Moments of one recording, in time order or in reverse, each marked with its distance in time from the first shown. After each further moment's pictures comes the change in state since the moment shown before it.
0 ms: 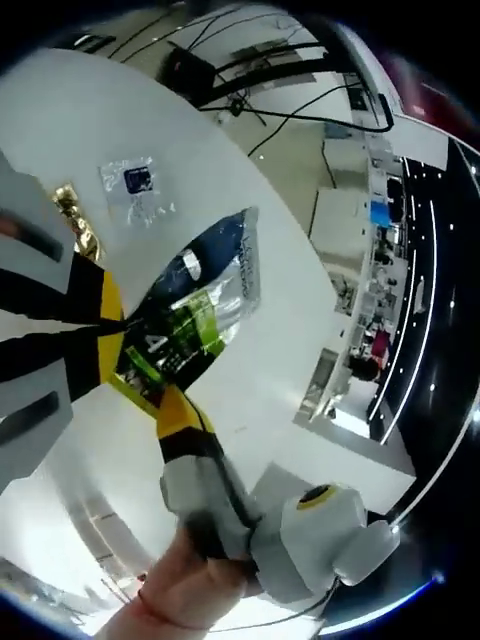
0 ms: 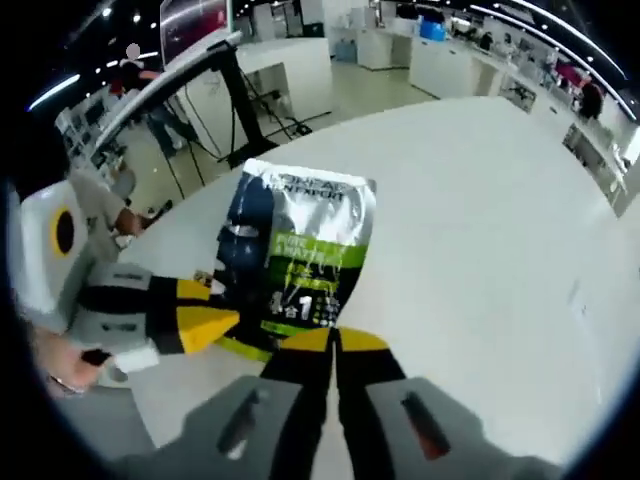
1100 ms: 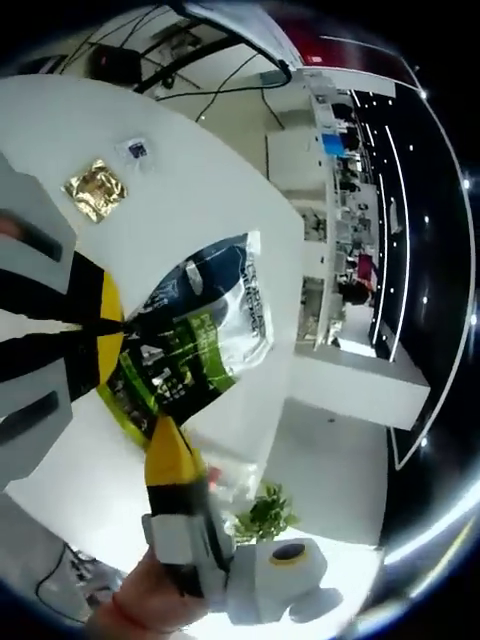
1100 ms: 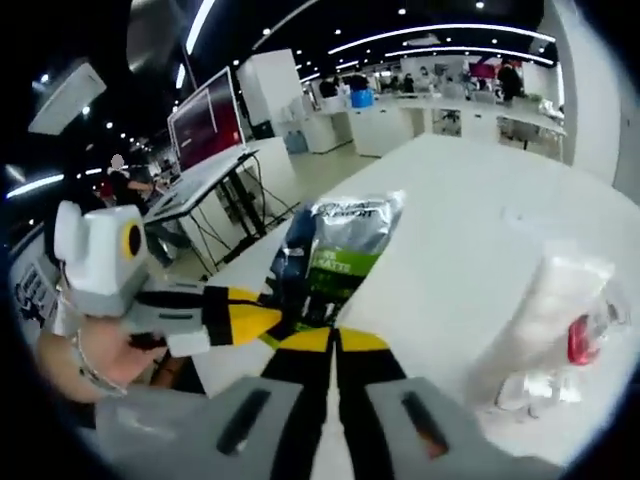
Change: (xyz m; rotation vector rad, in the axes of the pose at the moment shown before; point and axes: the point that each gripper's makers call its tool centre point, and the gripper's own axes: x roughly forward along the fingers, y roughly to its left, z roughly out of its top) left arm -0.089 -0.095 -0.034 0.322 -0.053 -0.180; right arm -0.140 0.055 -0.098 0.247 -0.398 -0.059
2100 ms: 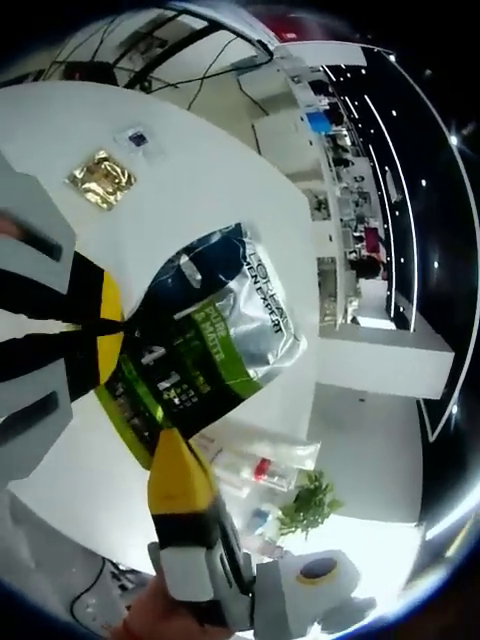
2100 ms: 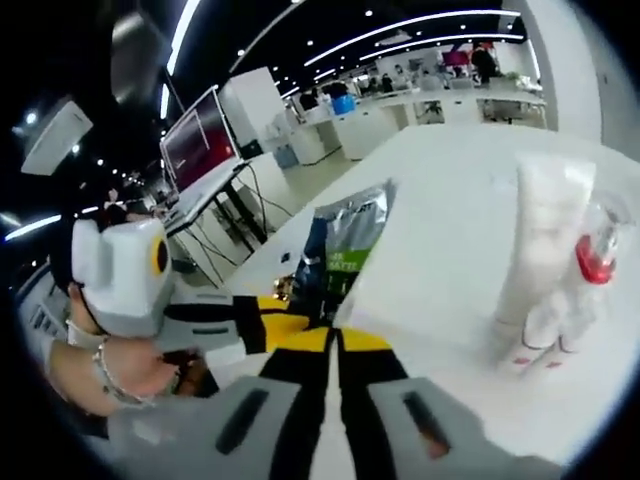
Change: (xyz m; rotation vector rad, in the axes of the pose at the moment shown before) left arm 0.012 -0.005 -0.027 0.093 0.101 -0.011; right arm -0.001 0.010 -0.022 0.121 -0.018 0.009
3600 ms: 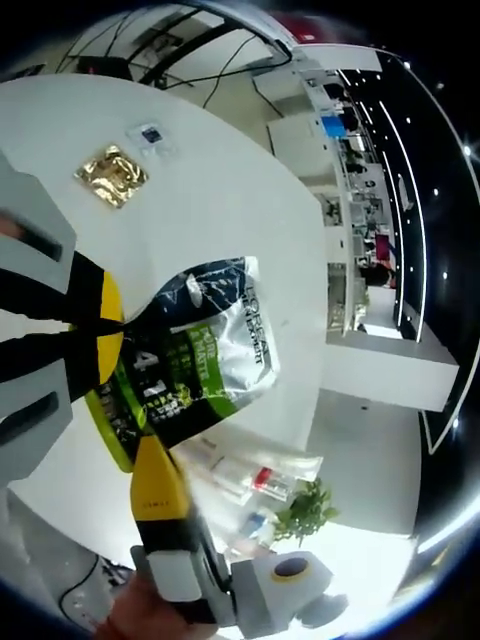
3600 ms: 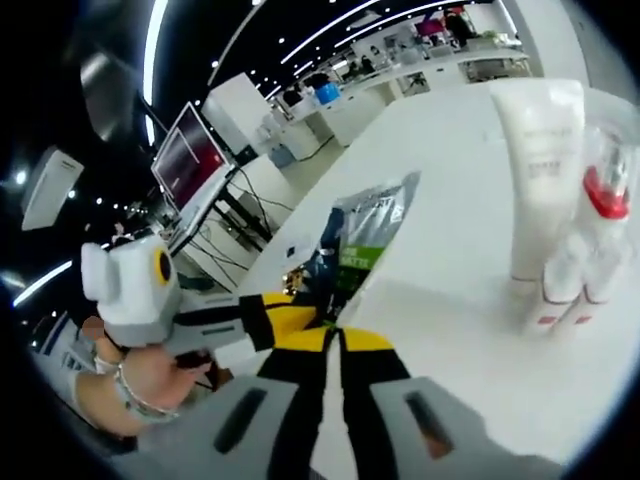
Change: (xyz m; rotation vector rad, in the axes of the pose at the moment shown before) left arm 0.004 0.002 -0.006 -0.043 0.030 0.001; right arm 0.003 0.001 -0.015 0.190 0.043 0.065
